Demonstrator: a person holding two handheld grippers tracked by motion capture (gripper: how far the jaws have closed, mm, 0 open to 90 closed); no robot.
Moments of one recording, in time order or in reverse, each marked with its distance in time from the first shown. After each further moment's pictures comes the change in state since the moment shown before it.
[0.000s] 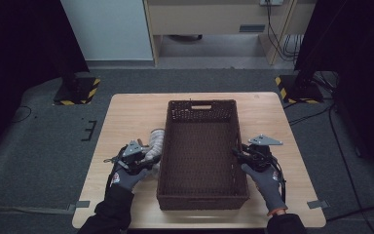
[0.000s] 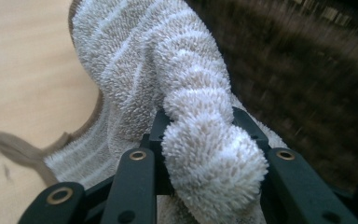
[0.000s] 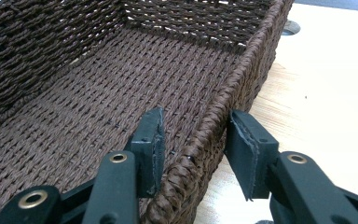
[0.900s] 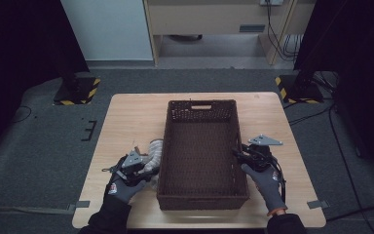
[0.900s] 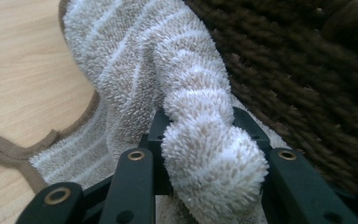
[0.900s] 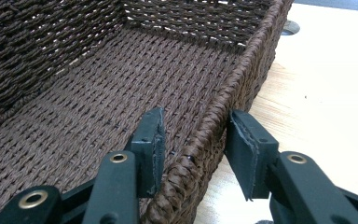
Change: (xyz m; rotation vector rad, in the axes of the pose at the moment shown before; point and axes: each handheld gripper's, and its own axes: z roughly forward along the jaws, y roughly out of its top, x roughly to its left) left arm -0.019 -0.014 -0.022 0.025 -0.038 0.013; right arm 0.000 0.000 0.000 -0.002 -0.002 0.000
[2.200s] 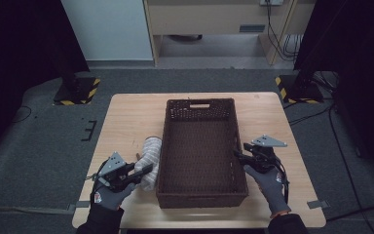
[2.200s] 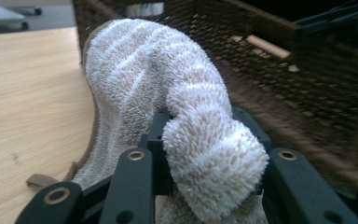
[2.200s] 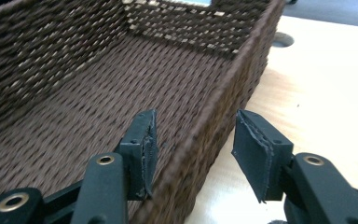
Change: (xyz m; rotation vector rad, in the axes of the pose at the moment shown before) left arm -0.023 0.007 -0.058 -0.214 -0.043 -0.024; right arm 0.002 0.002 -0.016 -0.022 0.007 -0.015
